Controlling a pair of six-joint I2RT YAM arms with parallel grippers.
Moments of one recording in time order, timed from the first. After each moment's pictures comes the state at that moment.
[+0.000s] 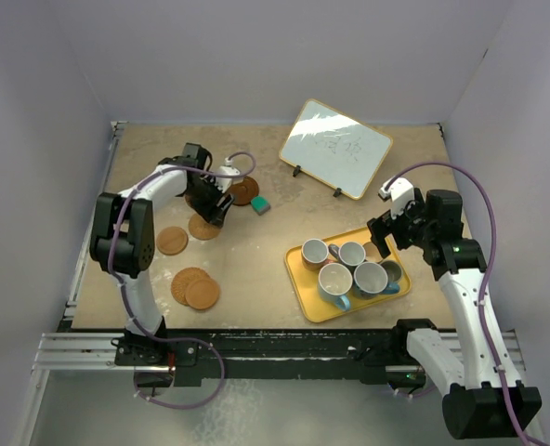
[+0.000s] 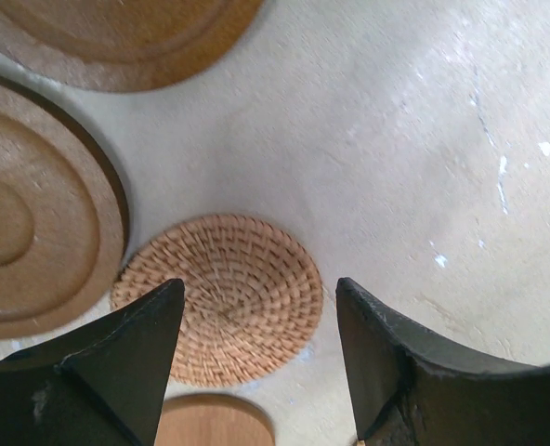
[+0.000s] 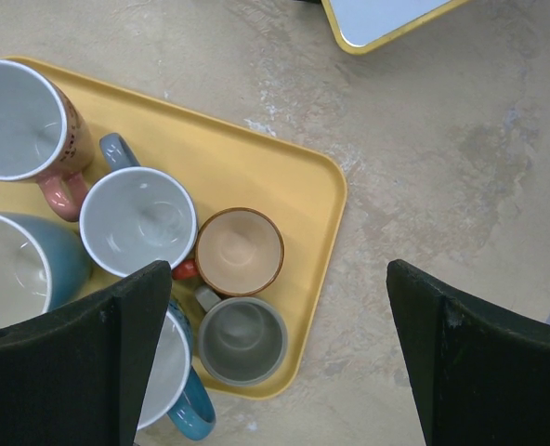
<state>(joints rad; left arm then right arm) -0.20 1.95 1.40 -0.74 0.36 0.56 0.02 0.86 0.87 -0.73 -0.30 -0.50</state>
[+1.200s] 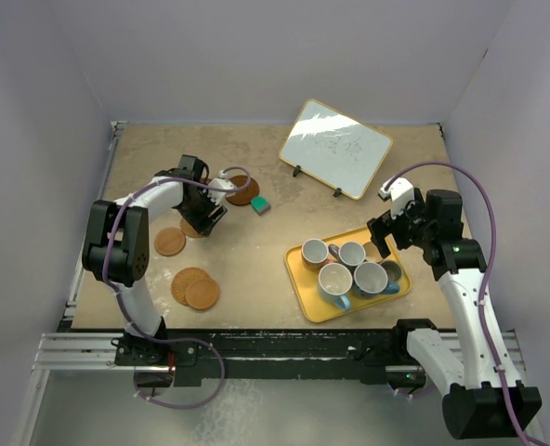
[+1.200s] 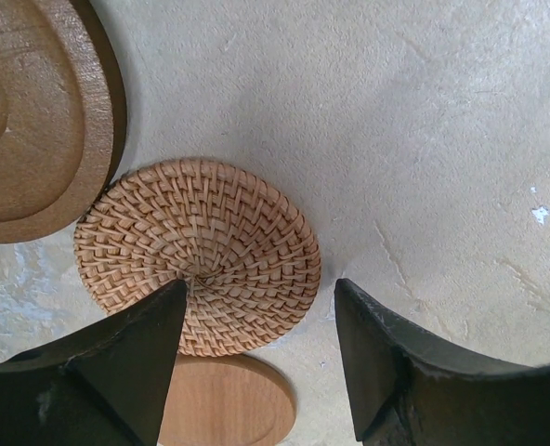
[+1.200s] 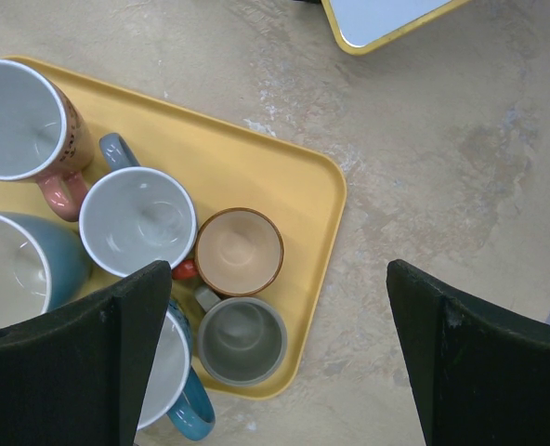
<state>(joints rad) -0.20 1.84 1.22 -0.66 0.17 0.59 0.02 0.86 0.87 -0.73 -0.30 -0.50</state>
